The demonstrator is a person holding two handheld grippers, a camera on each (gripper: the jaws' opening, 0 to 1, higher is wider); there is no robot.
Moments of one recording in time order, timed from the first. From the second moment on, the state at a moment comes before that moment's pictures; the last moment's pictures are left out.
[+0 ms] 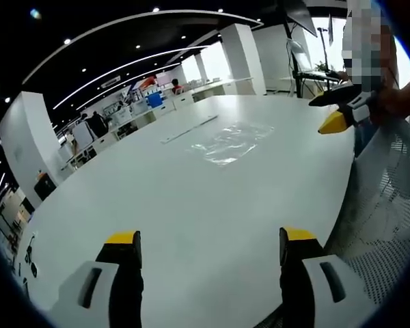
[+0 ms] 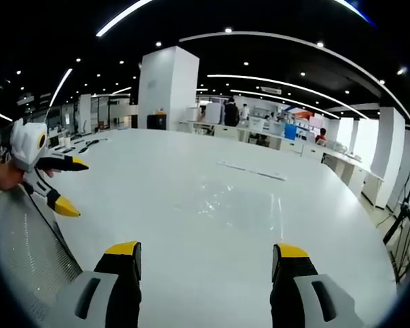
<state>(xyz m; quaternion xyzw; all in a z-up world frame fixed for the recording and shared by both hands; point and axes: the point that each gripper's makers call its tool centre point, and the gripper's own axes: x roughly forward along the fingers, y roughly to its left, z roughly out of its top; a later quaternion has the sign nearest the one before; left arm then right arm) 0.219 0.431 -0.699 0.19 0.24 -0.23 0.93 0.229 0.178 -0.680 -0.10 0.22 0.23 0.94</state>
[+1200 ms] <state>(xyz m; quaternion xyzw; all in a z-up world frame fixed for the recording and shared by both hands) 0.224 0.434 -0.706 0.18 0.24 -0.23 0.93 0.232 0.175 -0.682 -0.11 0.21 0.22 0.95</state>
